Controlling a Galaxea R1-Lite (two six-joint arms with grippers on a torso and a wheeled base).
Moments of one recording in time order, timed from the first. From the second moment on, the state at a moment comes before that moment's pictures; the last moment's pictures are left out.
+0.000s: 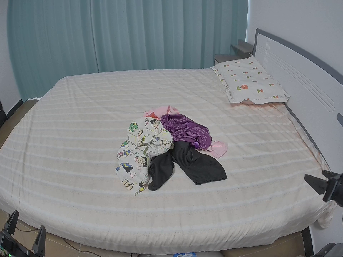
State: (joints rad) left arm 0.00 0.02 -0.02 0.00 -0.02 0.02; right arm 0.10 0.97 -0.32 -0.27 0.07 0.23
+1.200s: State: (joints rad) left arm 0.00 0.02 -0.02 0.00 -0.02 0.02; right arm 0.41 2.44 -1.02 -0.84 -0.07 0.64
